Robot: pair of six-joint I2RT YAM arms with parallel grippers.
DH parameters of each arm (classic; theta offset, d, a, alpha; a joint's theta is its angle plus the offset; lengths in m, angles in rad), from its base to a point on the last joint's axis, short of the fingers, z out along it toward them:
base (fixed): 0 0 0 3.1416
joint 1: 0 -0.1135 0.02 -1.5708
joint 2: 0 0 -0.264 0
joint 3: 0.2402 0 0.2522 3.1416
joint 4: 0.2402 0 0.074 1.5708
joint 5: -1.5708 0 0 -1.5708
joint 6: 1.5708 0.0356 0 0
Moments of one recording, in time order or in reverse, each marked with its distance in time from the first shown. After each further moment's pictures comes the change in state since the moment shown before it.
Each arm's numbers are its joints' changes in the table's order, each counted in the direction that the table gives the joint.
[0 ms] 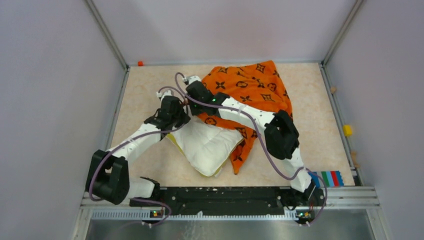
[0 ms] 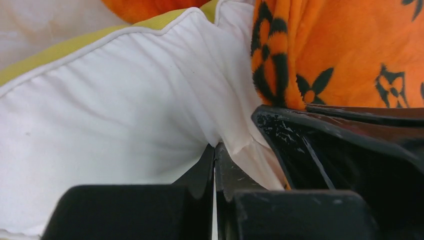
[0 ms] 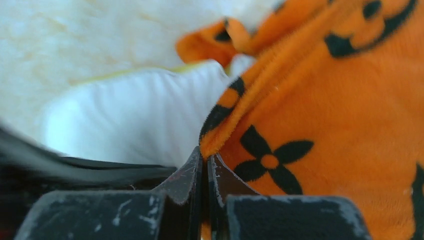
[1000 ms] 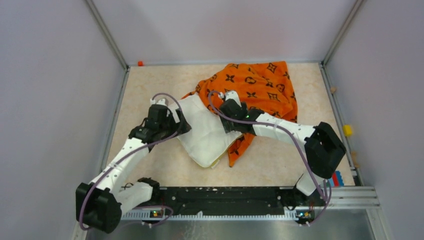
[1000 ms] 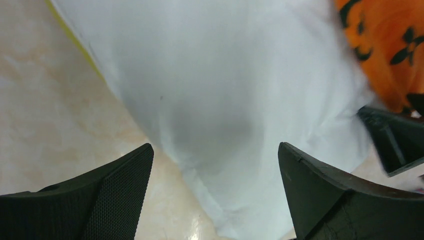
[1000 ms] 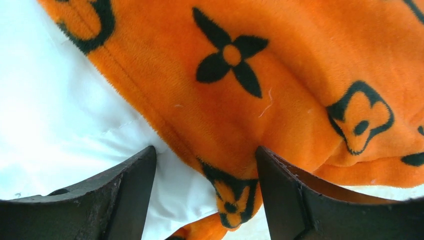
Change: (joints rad) left arm -0.058 0.243 0.013 0.286 -0.105 0.167; right arm 0.085 0.500 -0.749 0.021 -0.254 -0.025
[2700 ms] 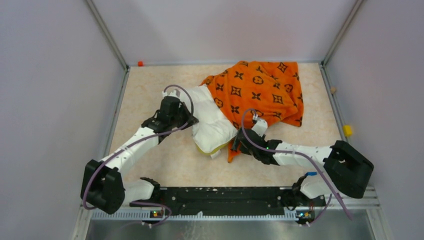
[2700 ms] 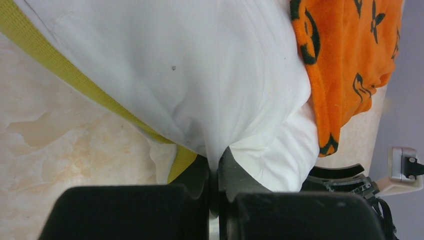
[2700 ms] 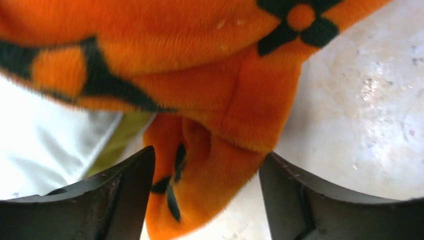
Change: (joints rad) left arm 0.100 -0.161 0.021 -0.218 -0.056 -0.181; right arm -0.076 0.317 -0.595 -0.354 0.018 0.713
